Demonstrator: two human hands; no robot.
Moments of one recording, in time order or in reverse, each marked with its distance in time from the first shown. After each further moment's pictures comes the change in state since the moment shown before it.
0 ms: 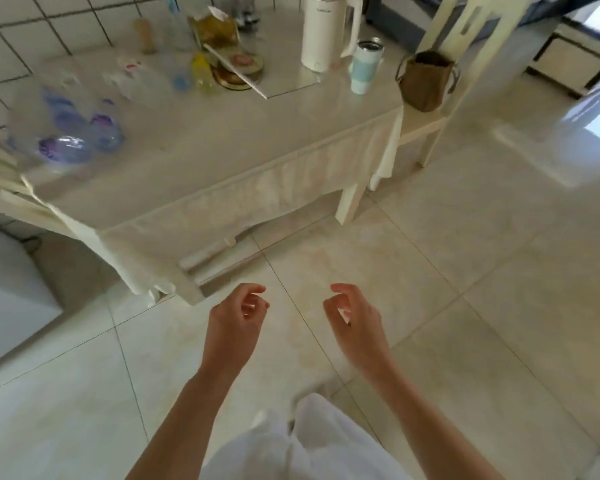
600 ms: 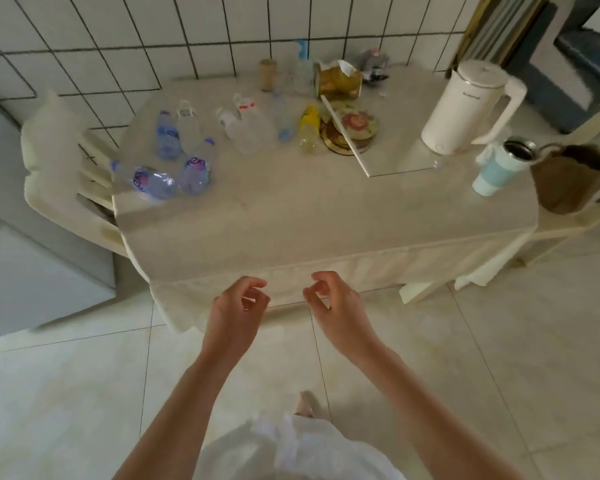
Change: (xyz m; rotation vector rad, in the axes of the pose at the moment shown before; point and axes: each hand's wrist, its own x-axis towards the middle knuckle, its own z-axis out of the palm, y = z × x) left_hand 0.238 0.022 -0.067 -0.055 0.268 -0.239; right_hand 0.284 -0.142 0.079 -0.111 -0.397 -0.305
